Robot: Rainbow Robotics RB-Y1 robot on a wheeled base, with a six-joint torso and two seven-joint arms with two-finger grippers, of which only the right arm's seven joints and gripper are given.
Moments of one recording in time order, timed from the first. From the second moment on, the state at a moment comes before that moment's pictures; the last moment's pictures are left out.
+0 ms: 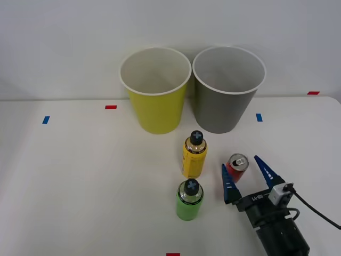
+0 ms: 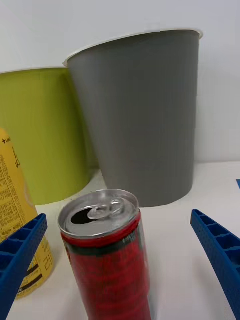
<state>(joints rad) 0.30 -0.18 0.14 -1.46 0.29 -0.69 1.06</state>
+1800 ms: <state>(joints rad) 0.18 -0.17 0.14 -1.39 0.36 -0.62 1.09</state>
